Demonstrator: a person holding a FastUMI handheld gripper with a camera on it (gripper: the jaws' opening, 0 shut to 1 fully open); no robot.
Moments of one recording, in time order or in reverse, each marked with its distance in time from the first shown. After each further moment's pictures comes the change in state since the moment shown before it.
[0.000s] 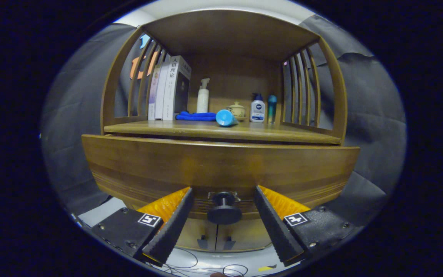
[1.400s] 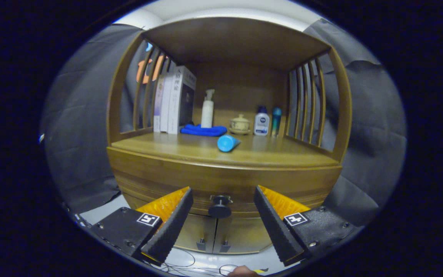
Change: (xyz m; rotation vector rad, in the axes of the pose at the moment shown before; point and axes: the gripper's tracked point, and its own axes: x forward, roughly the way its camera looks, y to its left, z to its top) arm -0.044 0.001 0.058 -0.038 -0.055 0.062
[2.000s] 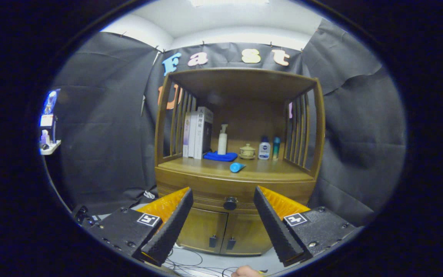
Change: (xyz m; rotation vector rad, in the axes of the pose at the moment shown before) arm -0.155 0.005 0.037 0.017 -0.148 0.099
